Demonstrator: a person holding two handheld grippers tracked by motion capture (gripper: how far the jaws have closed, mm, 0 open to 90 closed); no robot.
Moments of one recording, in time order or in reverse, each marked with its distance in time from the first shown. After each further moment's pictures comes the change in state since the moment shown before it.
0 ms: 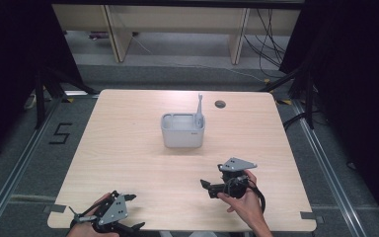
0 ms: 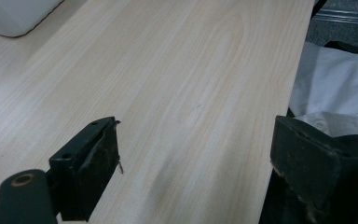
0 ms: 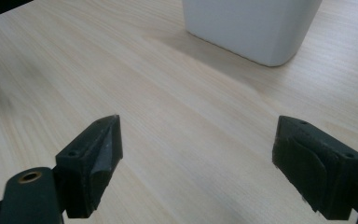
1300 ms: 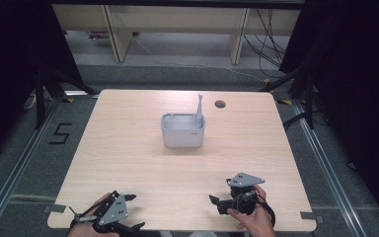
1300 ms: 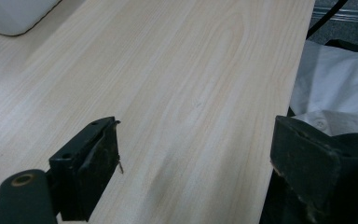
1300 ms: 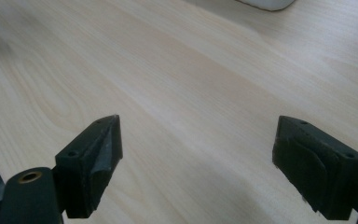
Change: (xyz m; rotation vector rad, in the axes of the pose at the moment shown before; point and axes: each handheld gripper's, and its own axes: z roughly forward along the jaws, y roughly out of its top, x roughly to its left) left arm -0.002 -0.001 0.003 -0.027 0.004 -0.024; right arm 0.006 -0.037 -0.024 0.090 -0.032 0.001
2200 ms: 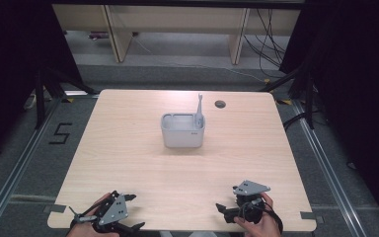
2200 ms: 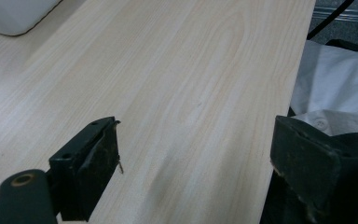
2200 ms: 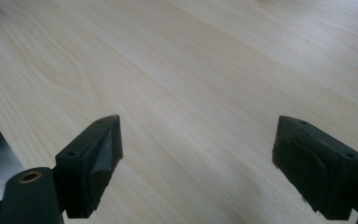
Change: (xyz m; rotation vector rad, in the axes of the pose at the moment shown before) left arm 0.001 0.000 -0.001 0.007 0.003 0.013; right arm -0.001 -0.020 -0.012 0.043 -0.021 -0.040
